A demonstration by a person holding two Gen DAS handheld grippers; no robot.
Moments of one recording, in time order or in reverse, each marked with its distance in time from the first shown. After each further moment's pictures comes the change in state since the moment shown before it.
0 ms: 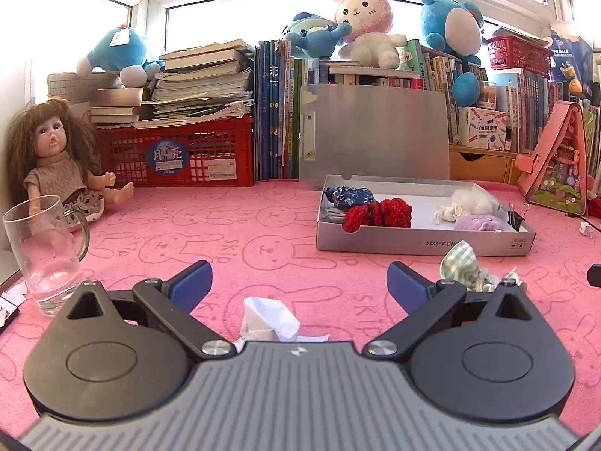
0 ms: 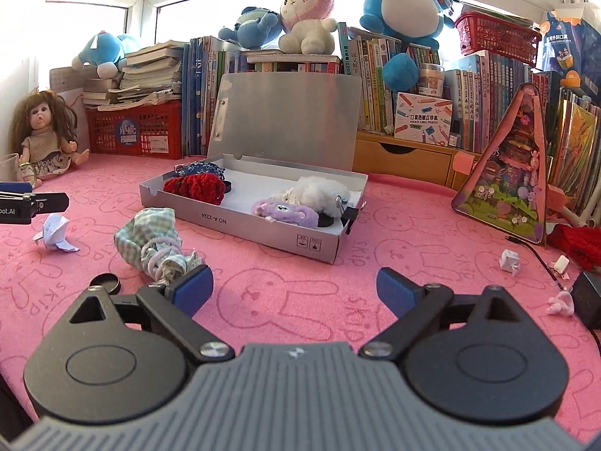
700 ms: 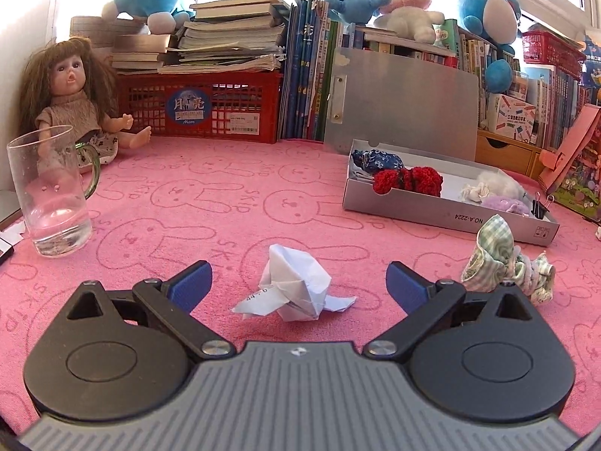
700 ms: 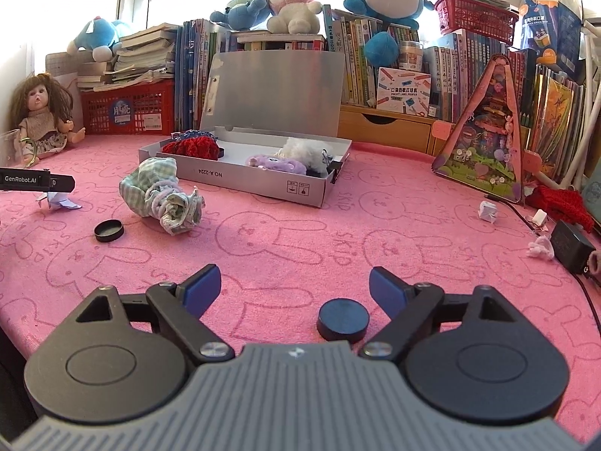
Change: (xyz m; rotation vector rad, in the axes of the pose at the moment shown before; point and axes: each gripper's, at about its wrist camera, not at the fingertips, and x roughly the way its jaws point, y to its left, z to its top) left arm 0.023 0.018 -0.017 -0.122 0.105 0.028; right arm -0.027 -0.001 -0.042 0.029 0.043 -0.039
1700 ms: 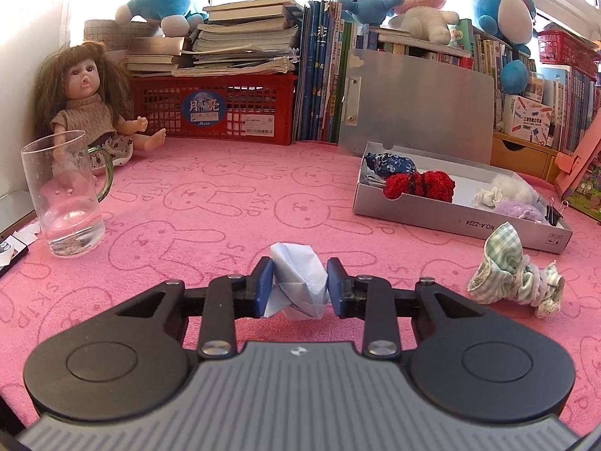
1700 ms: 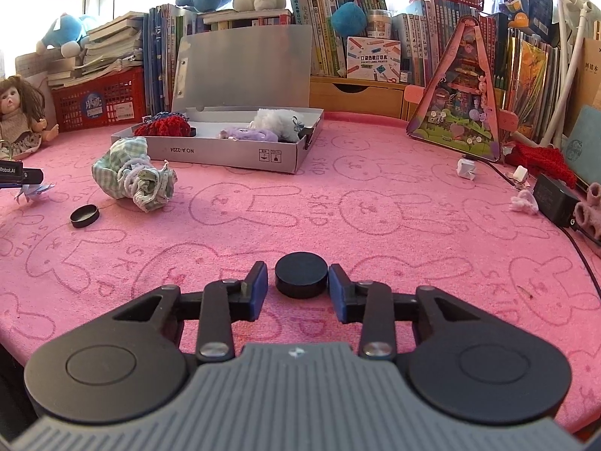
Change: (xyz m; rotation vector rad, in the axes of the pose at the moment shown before) left arm -0.003 -0.014 0.005 0.008 -0.003 0.058; right arm 0.005 -0.006 -0.015 0.082 0.067 -0.057
